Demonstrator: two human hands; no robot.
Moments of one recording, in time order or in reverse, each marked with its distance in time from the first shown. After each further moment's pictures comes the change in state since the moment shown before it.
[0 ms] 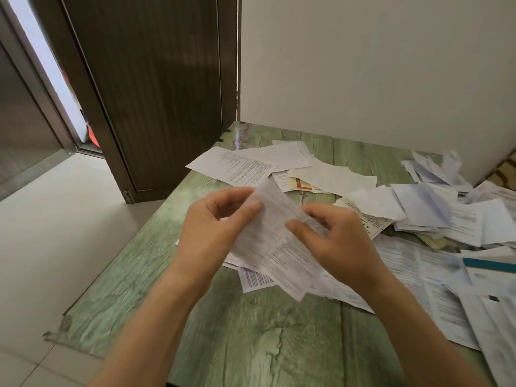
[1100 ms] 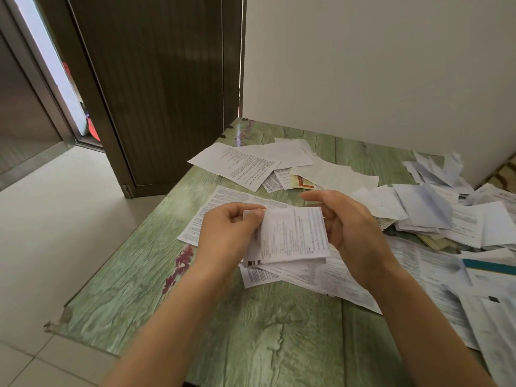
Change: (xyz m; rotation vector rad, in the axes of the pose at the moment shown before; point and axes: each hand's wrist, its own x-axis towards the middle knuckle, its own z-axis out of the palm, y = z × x) left_hand 0.002 -0.009 0.018 -0.042 0.108 -0.305; right_hand 0.004 -0.004 -0.009 0.545 0.000 0.459
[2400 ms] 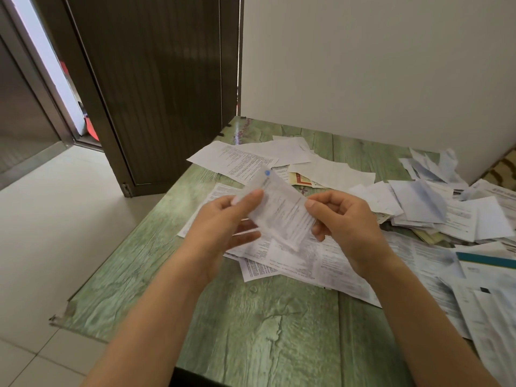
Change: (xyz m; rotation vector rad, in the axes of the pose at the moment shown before) left_hand 0.010 0.004 -0.014 -0.111 -0.200 -0.122; right_hand 0.003 0.003 -0.003 -0.053 0.071 -0.048
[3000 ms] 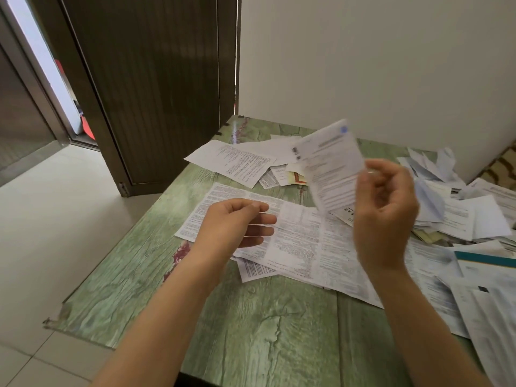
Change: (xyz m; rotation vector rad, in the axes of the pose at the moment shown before) left_hand -0.002 -0.003 0.011 0.096 0.036 0.074; right_hand 0.002 0.004 -0.006 -0.329 0.625 -0.623
